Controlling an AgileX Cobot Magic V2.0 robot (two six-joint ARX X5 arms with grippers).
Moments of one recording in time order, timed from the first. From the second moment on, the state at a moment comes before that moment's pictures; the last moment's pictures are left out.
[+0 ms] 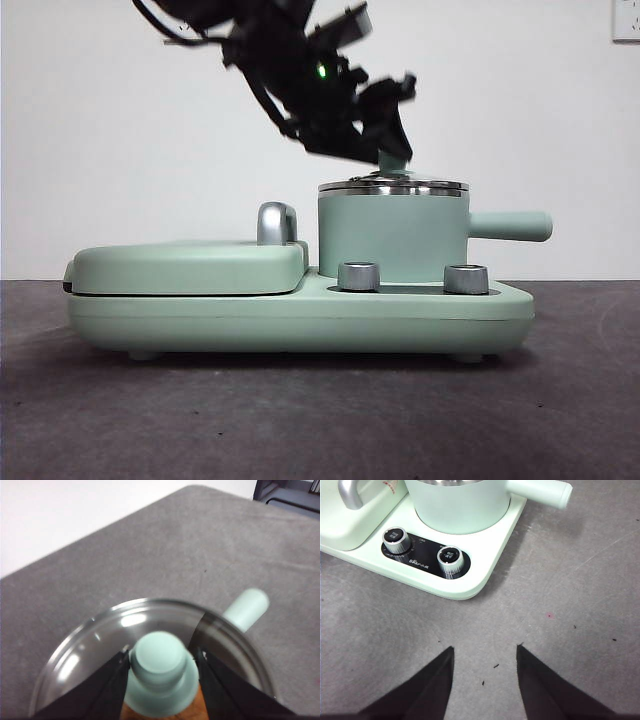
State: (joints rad) left arm -0.64 1.89 1.50 0.03 0.18 0.11; right arm 0.29 0.50 0.73 -0.87 -0.13 0.00
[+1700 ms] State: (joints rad) left arm -0.43 0.74 0.69 -0.39 0.23 -0.23; right arm 0.29 0.50 0.73 -0.88 -0.18 0.01
